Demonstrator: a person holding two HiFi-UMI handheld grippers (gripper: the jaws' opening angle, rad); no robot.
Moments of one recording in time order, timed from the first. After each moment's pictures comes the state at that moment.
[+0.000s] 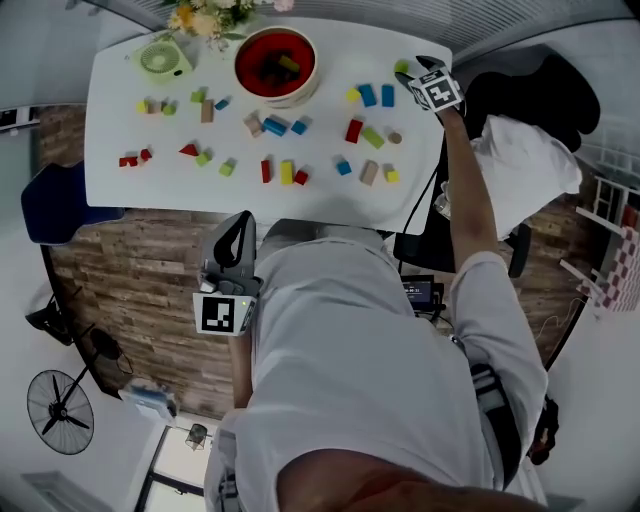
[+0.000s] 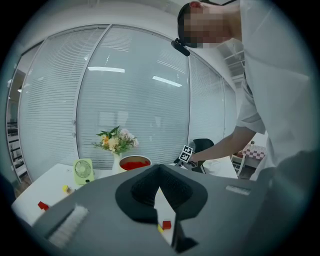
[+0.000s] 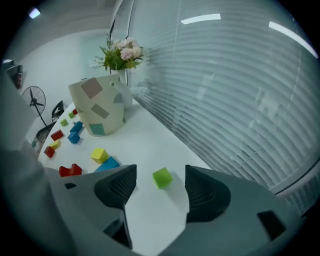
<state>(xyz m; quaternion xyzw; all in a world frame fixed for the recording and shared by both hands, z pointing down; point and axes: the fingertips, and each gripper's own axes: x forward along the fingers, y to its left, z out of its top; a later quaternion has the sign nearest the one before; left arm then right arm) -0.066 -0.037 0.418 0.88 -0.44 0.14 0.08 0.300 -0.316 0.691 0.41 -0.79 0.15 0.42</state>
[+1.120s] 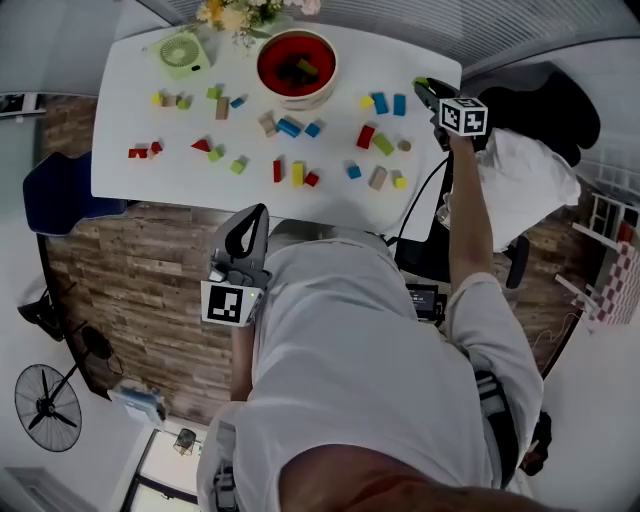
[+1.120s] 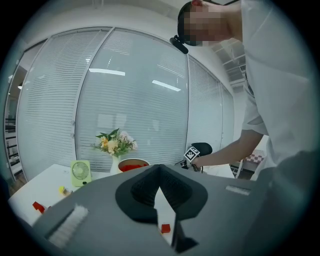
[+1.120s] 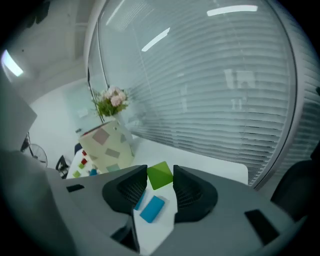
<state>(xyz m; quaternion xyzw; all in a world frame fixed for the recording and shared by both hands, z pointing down) -0.074 -0.037 0.415 0.89 -0.43 0.11 0.08 0.297 -0.290 0.647 0.47 -0.81 0.27 0.21</state>
